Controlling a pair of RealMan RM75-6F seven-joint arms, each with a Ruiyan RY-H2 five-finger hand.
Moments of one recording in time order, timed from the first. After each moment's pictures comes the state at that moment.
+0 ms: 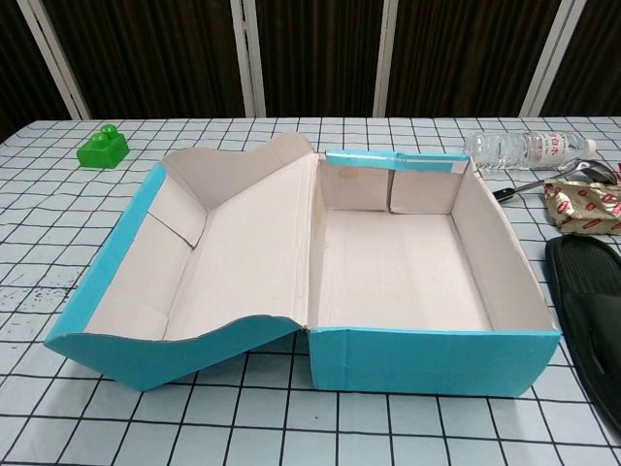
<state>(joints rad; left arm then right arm) 0.01 -1.05 -0.05 -1.70 1.53 1.62 0.07 0.05 -1.44 0.06 -1.79 -1.22 1.32 -0.56</state>
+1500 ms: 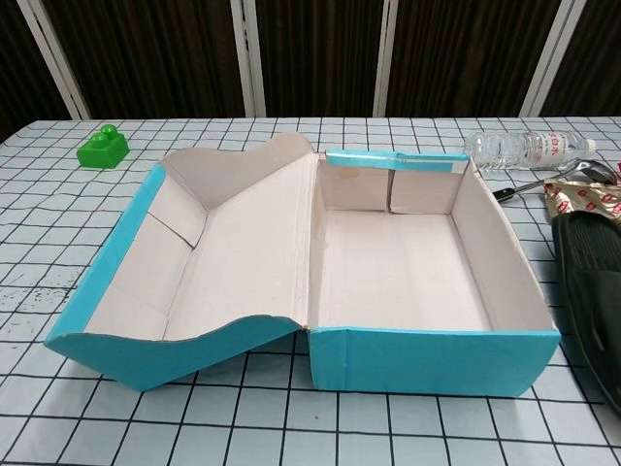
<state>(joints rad) 0.01 -1.05 -0.05 -1.70 1.53 1.62 0.07 0.14 -1.38 0.05 -1.83 -1.21 1.34 -0.57</state>
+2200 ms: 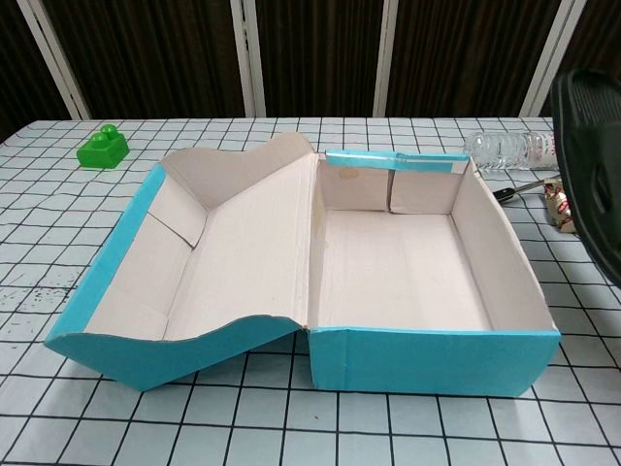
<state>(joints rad) 0.01 -1.04 -0.05 -1.70 1.53 1.63 0.05 0.21 -1.18 0.17 -2.14 -1.23 1.41 -0.66</state>
